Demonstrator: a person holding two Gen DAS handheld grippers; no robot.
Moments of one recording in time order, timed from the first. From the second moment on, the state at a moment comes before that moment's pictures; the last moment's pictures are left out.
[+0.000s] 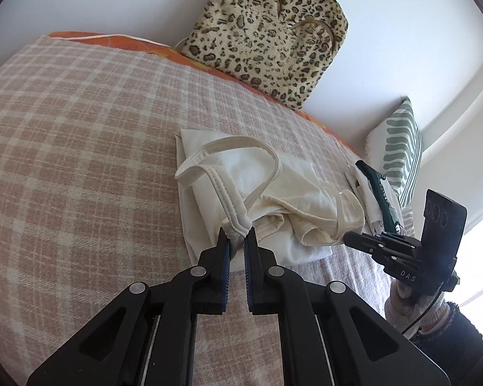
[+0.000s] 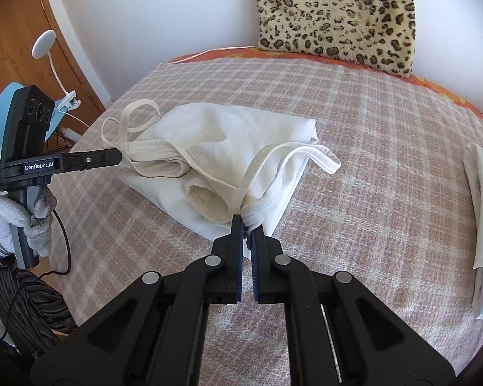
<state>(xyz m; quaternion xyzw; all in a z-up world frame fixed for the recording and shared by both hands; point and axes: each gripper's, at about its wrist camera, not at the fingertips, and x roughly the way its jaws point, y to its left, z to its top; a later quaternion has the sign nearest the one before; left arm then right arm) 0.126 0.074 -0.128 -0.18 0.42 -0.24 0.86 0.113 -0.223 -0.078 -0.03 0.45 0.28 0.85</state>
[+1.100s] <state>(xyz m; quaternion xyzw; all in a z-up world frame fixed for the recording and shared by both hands) 0.157 0.028 -0.118 0.00 0.47 -0.30 0.83 0.124 -0.186 -0.083 -0.05 0.46 0.31 0.83</state>
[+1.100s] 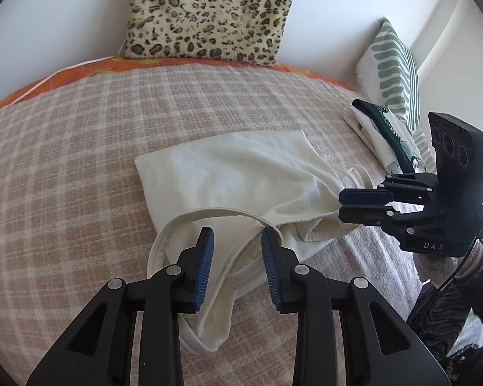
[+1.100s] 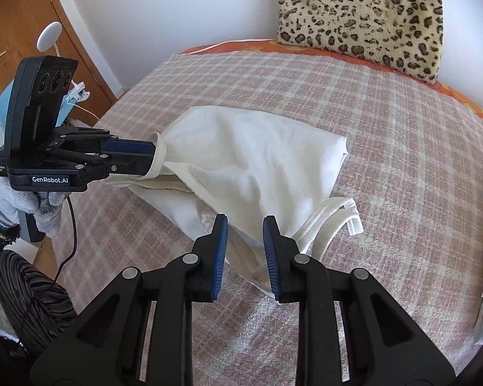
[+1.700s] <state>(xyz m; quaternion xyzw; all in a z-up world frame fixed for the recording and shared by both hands) 0.114 0.038 -0.072 0.01 0.41 -0.32 0.85 0.139 -0.233 -0.052 0.08 0.44 0.32 0.83</state>
